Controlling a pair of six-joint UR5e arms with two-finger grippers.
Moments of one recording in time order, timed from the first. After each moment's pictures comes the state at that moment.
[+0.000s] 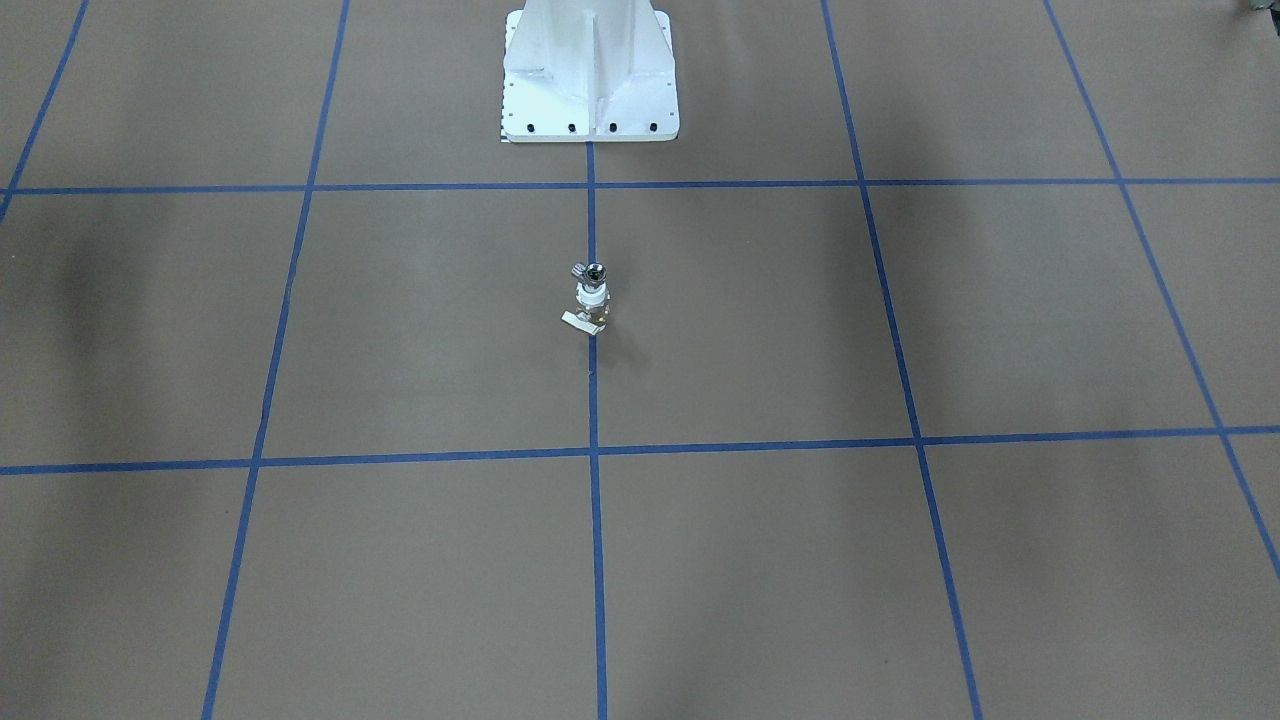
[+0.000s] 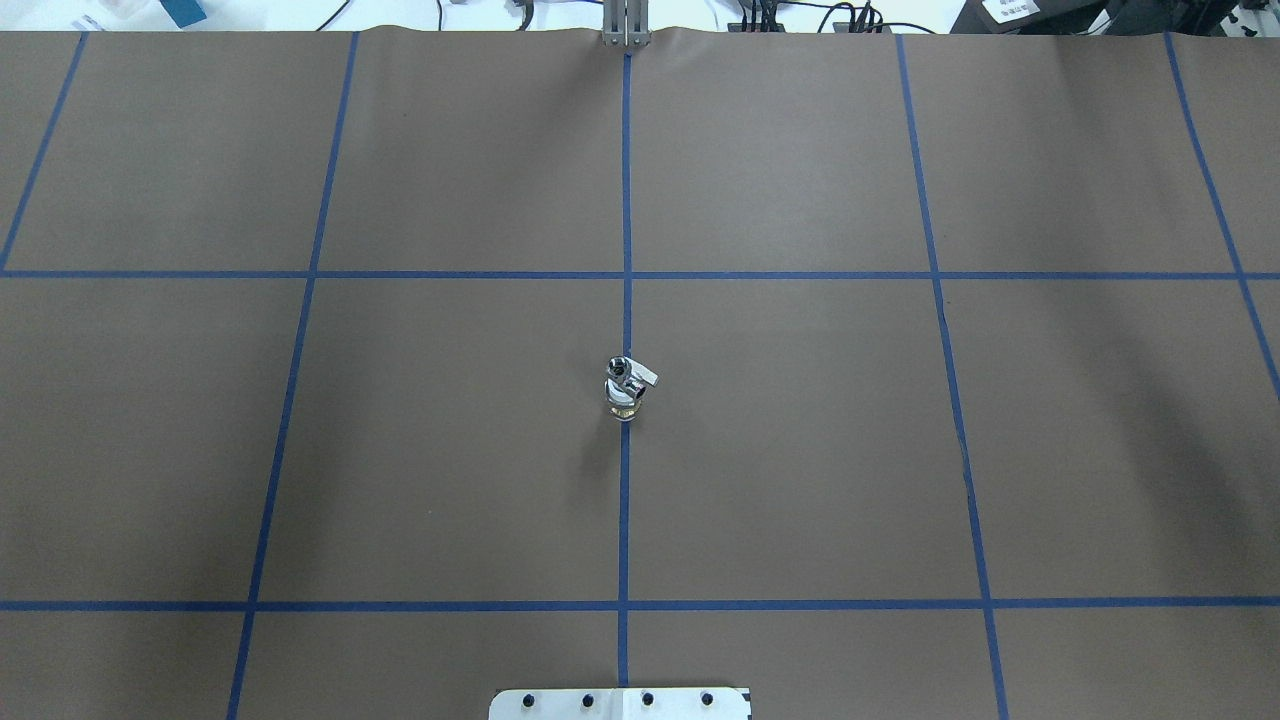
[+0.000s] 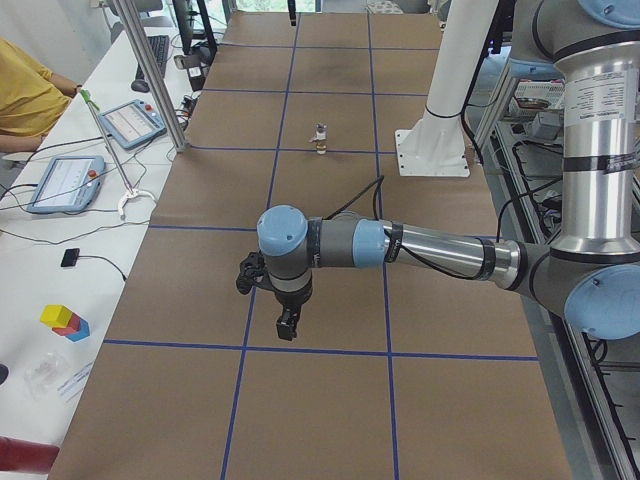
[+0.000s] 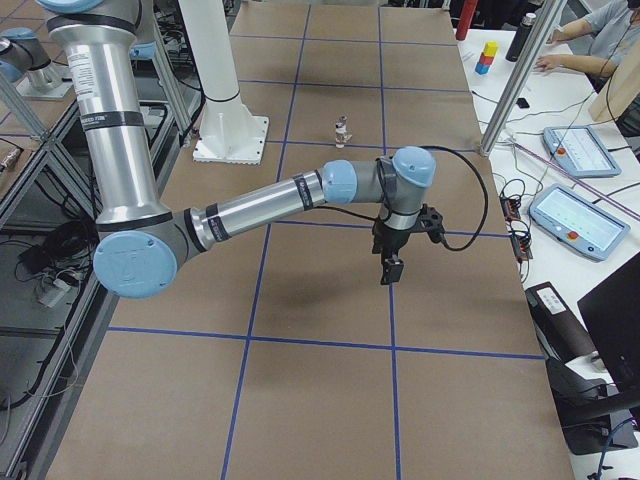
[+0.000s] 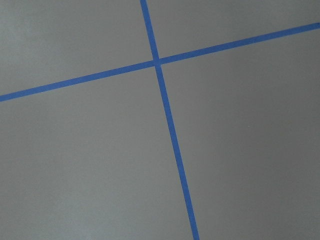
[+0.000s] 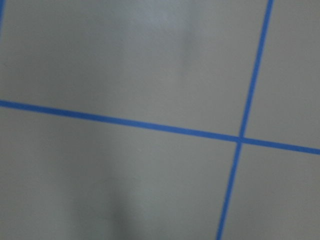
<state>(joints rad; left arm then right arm) -1.59 -1.46 -1.83 -1.41 -2.33 0.25 1.44 -1.46 1.77 -1.86 2.24 -0.08</state>
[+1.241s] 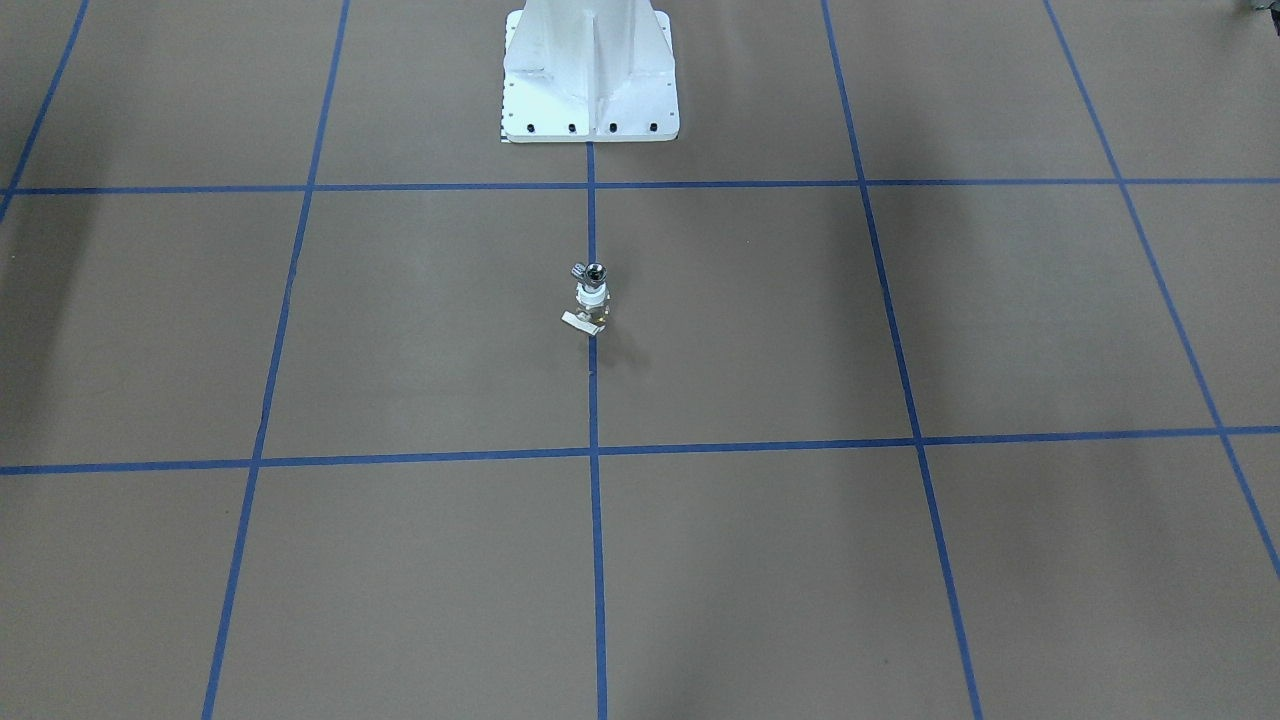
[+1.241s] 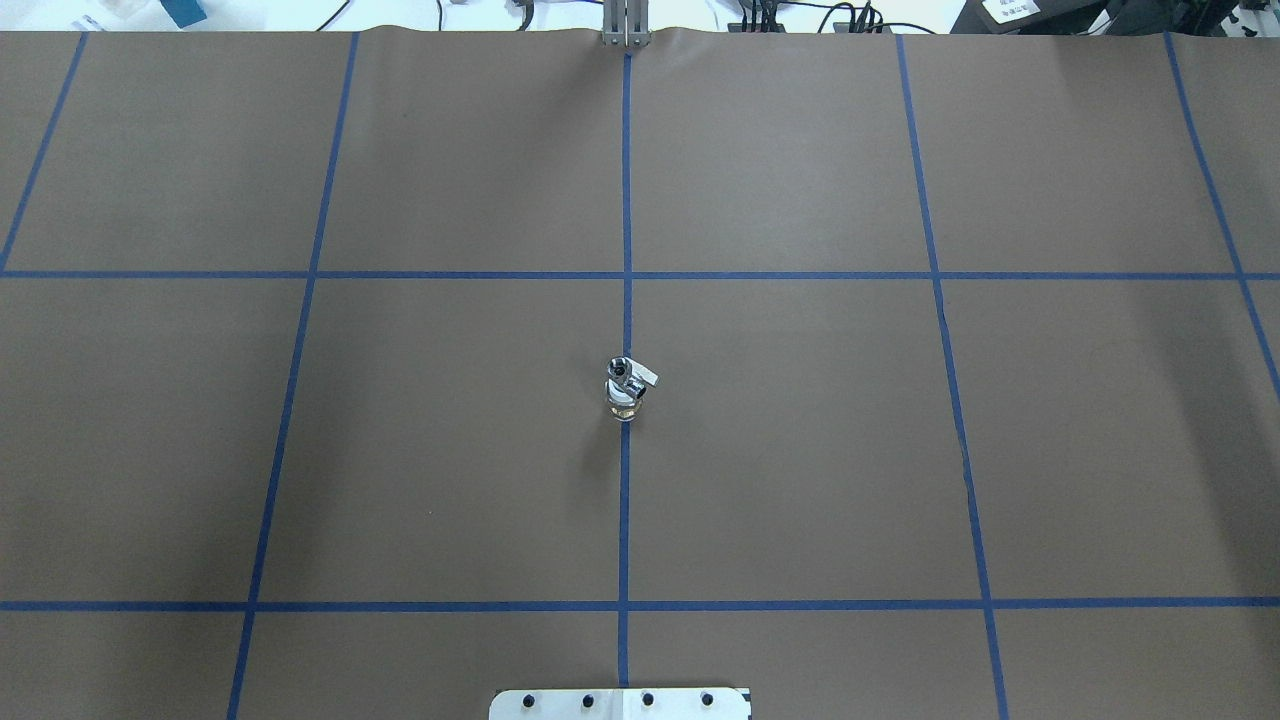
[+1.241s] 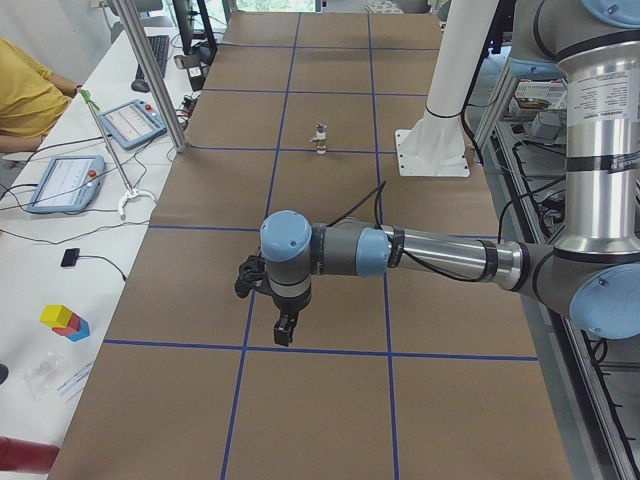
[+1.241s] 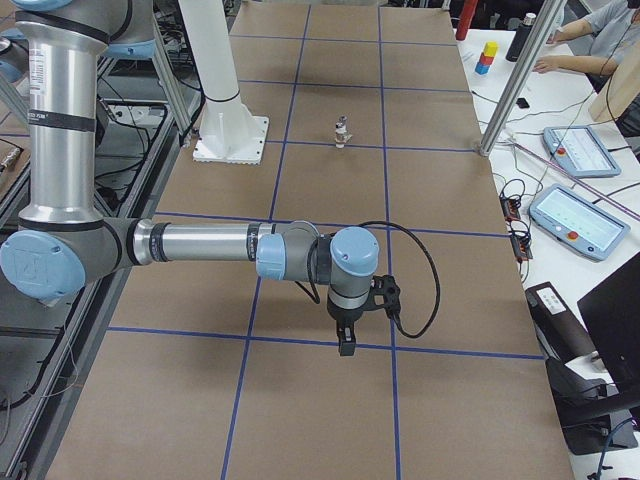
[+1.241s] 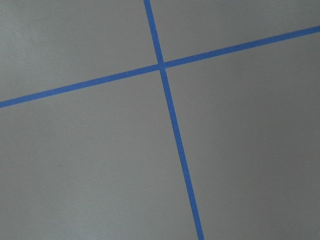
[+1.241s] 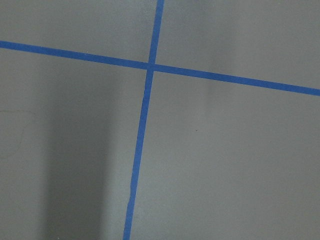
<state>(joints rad) -1.59 -1.47 -1.81 -1.46 -2.33 0.25 1.58 -1.67 1.72 -1.65 2.27 -0.15</state>
